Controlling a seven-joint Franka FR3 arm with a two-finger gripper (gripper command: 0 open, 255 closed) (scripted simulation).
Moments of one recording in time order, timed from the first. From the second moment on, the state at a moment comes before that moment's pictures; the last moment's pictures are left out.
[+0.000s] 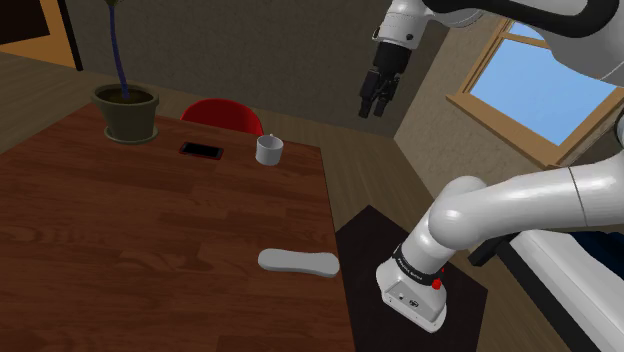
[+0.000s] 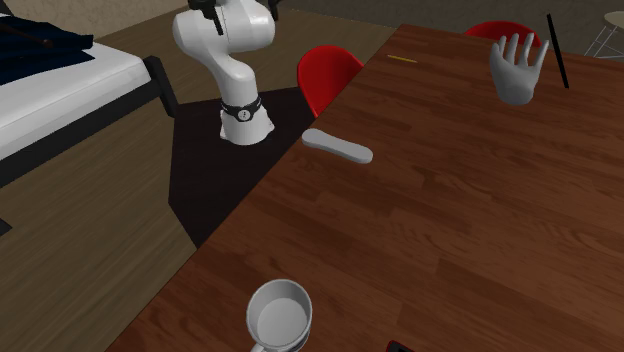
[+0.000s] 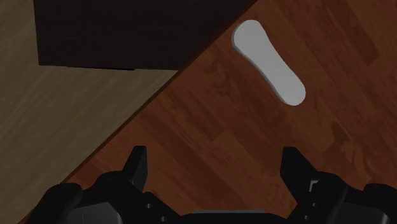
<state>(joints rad) 0.02 -0.74 0.00 -2.30 0.12 1.46 0.00</state>
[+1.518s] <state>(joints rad) 0.01 -0.04 0.08 -2.11 0.04 1.98 0.10</state>
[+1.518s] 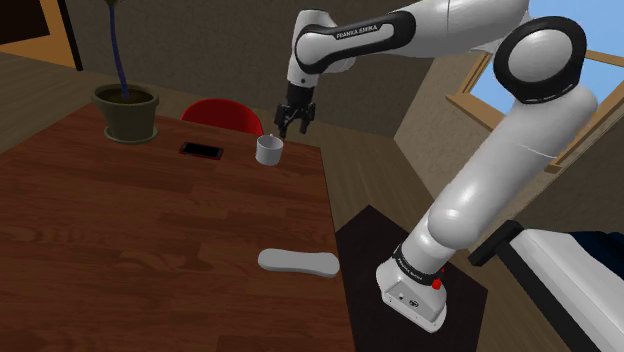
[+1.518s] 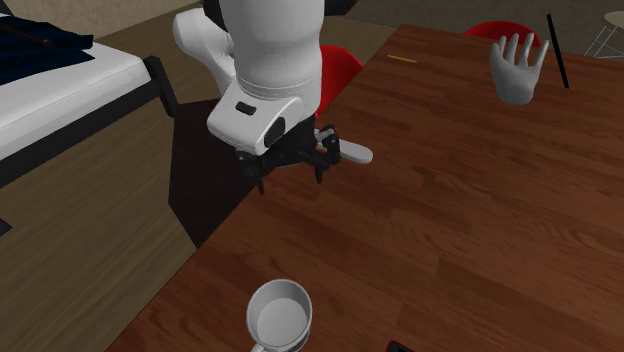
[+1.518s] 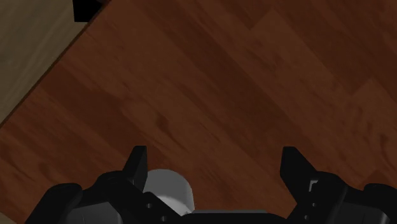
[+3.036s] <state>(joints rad) 0.03 0.57 0.05 -1.66 -0.08 2.13 0.19</state>
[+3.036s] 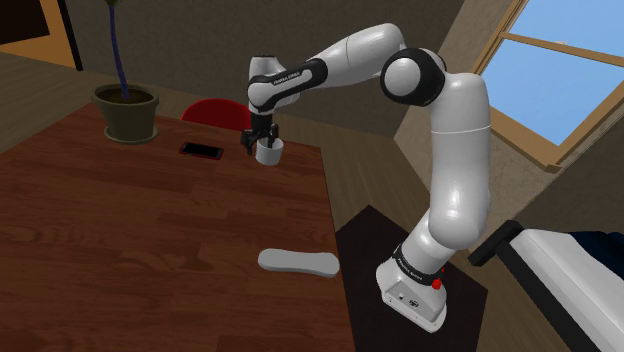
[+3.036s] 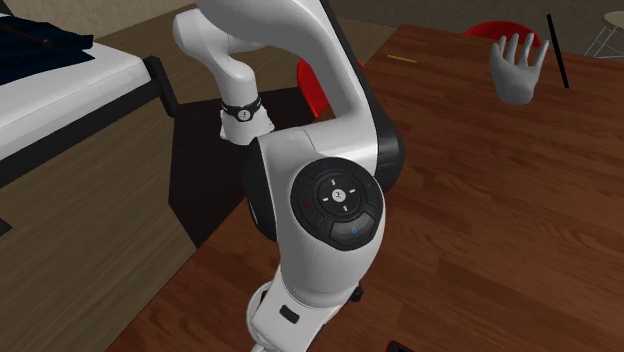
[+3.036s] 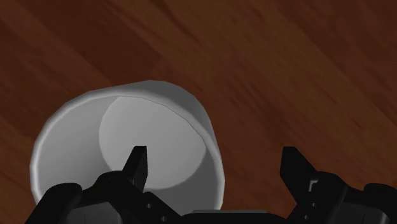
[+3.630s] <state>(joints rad) 0.03 0.57 0.05 -1.67 -0.08 2.13 0.19</state>
